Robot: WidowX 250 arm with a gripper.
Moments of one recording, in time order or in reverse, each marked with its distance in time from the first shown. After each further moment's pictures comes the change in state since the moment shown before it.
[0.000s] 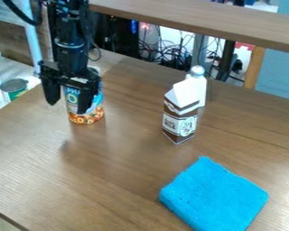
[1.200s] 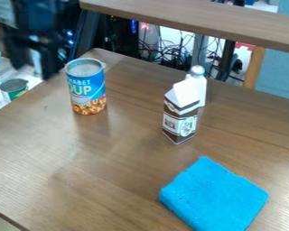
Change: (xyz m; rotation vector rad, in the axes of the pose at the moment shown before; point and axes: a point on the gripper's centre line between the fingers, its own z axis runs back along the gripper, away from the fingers) arm -0.034 0.043 0.073 -0.043 -0.069 -0.155
